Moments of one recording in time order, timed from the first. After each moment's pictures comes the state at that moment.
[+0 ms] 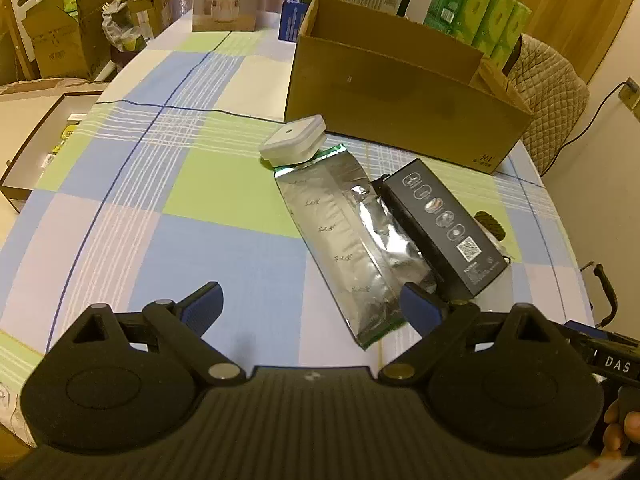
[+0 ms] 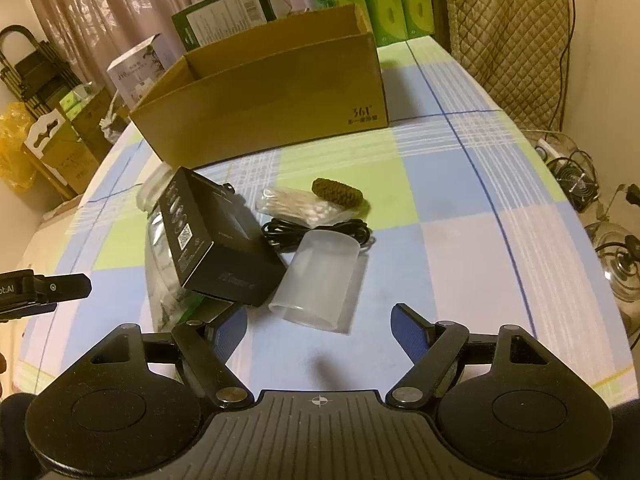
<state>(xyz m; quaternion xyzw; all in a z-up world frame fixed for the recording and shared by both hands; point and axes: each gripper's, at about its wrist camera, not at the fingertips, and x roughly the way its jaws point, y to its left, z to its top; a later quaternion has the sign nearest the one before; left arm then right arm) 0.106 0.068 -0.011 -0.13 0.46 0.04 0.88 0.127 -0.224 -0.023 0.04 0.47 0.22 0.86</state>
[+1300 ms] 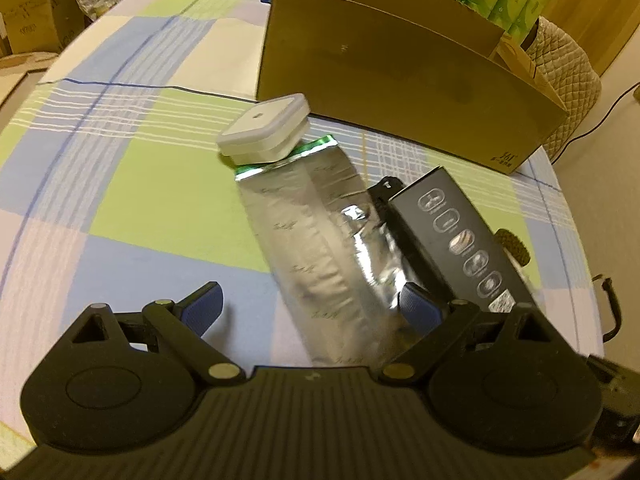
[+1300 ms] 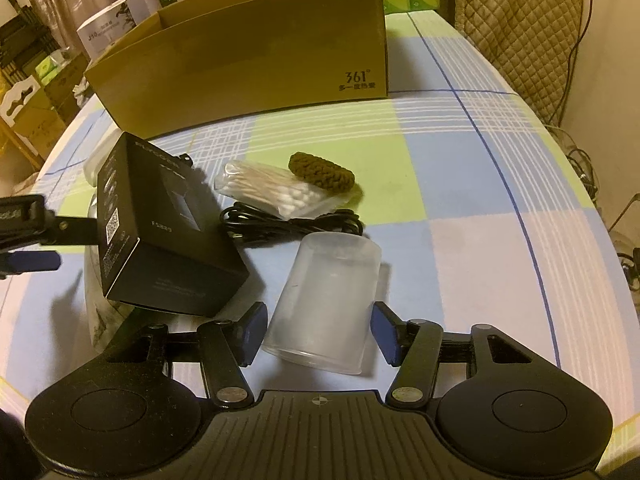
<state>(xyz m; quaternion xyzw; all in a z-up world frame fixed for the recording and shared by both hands) 0.188 0.065 -0.063 -0.15 0.49 0.02 0.86 0.164 -0.202 -0.069 -0.01 0.49 0.19 0.85</state>
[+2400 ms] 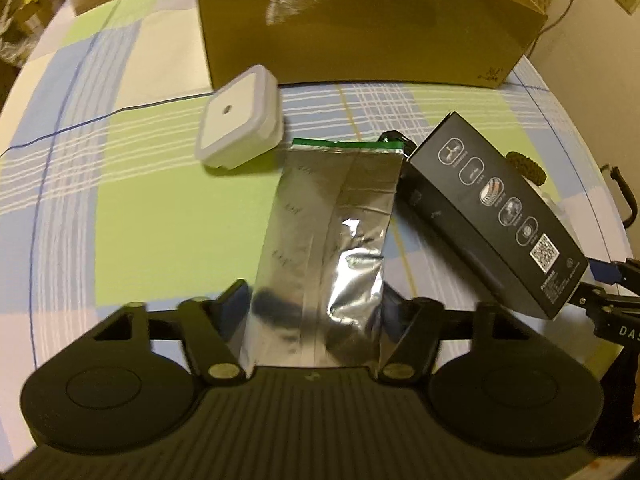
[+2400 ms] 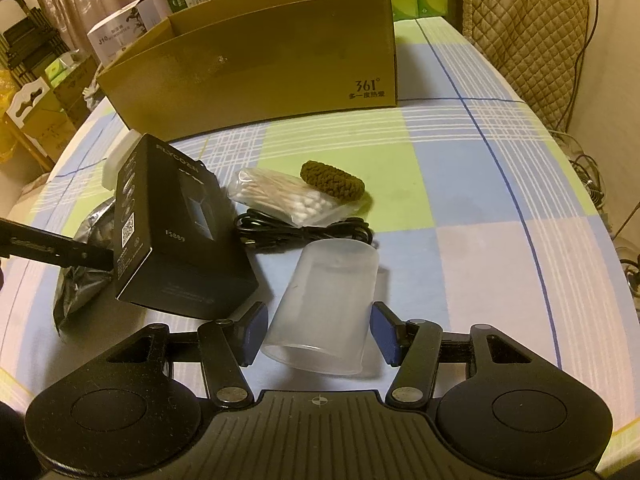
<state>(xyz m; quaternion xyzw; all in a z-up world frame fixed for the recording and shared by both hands) 0.221 0.072 -0.078 -0.01 0.56 -0.08 0.82 0.162 -0.200 -0.061 -0.01 0.49 0.21 0.85</state>
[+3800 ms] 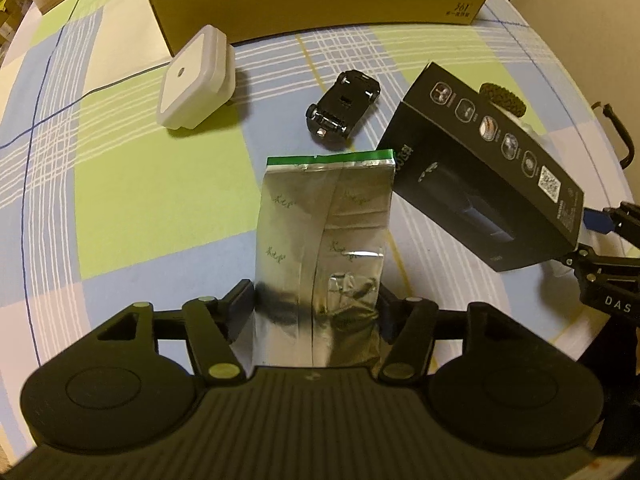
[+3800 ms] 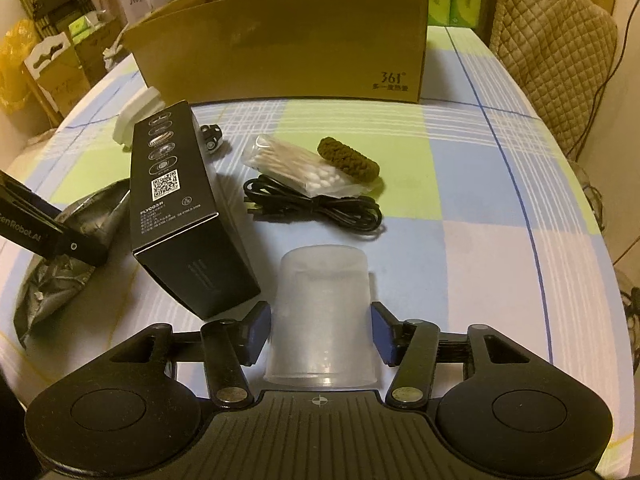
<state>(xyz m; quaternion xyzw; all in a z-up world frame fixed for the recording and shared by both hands) 0.206 0.048 -0.081 0.04 0.61 -0.10 0.79 0.148 -0.195 -0.072 -0.08 0.47 0.23 0.85</state>
